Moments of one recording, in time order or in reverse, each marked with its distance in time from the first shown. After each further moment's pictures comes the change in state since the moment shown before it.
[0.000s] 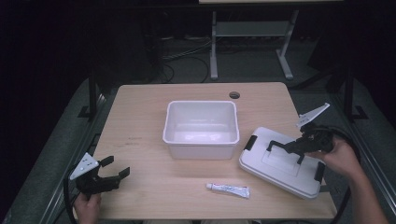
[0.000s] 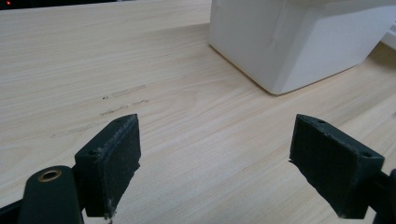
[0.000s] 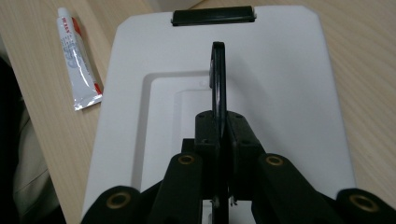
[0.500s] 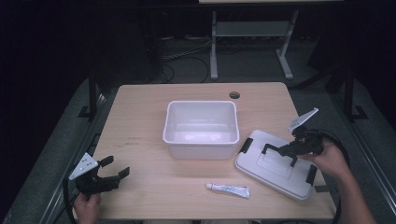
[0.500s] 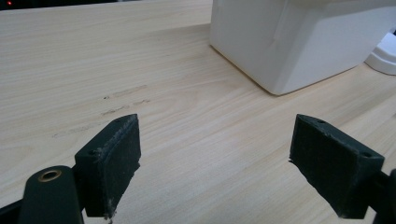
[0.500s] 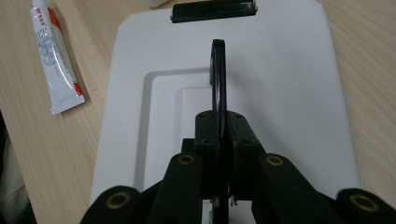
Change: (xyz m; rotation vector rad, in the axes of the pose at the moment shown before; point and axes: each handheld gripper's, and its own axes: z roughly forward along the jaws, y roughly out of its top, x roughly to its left) left arm 0.001 0.000 -0.001 -0.001 0.001 -0.001; right arm -0.008 -0.003 0.031 0.020 0.016 0.022
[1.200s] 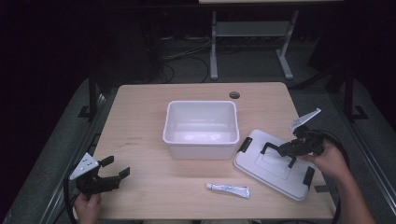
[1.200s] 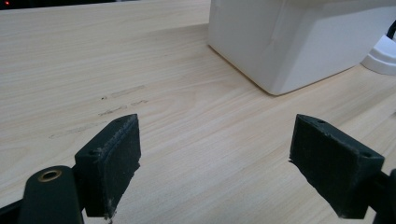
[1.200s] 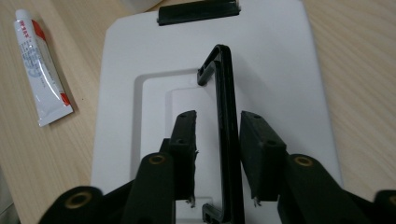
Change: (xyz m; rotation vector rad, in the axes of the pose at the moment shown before) left arm -0.001 0.000 0.001 0.000 -0.005 -0.001; right arm -0.002 -0.004 -0.001 -0.028 -0.040 0.053
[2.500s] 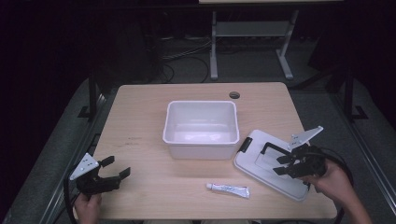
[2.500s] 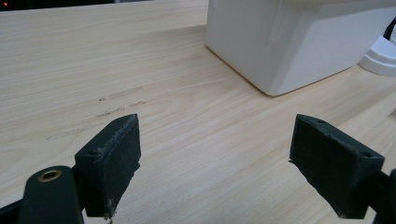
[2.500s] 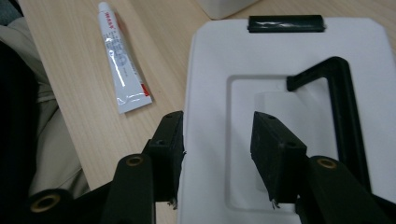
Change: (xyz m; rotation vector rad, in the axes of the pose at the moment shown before) left arm -0.001 0.001 0.000 -0.004 -0.003 0.002; right arm 0.076 -0.011 -0.014 -0.040 -0.001 -0.109
